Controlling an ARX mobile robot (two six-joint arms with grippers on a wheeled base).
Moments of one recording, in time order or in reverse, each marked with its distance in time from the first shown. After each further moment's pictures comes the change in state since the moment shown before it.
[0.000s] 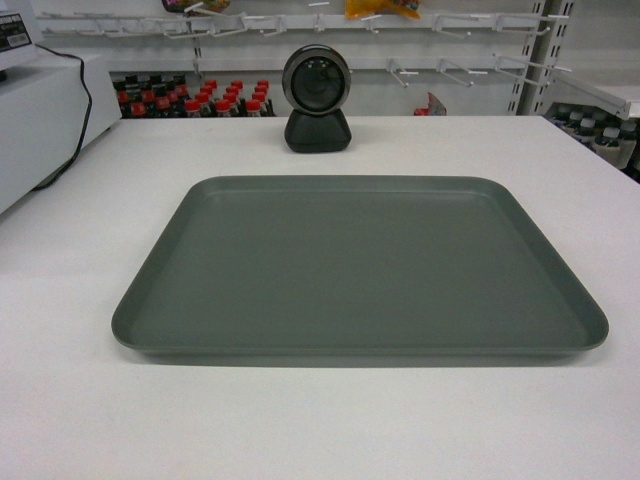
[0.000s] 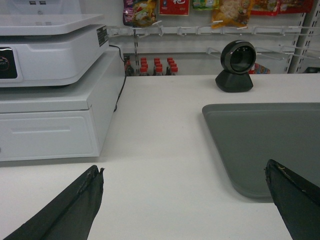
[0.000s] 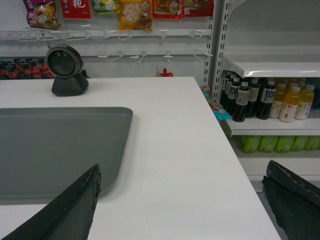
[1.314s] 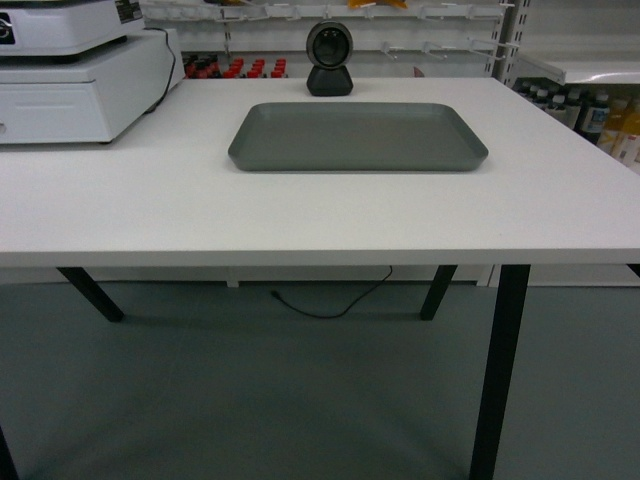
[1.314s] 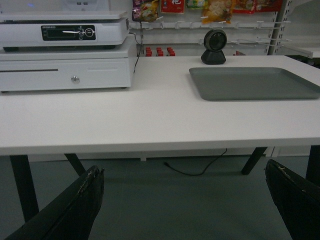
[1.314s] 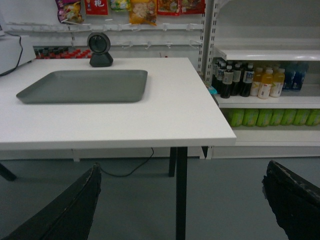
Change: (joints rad) left arm 0.000 0.000 0.000 -0.001 0.000 0.000; right arm 0.000 0.000 0.000 -0.003 0.000 0.000
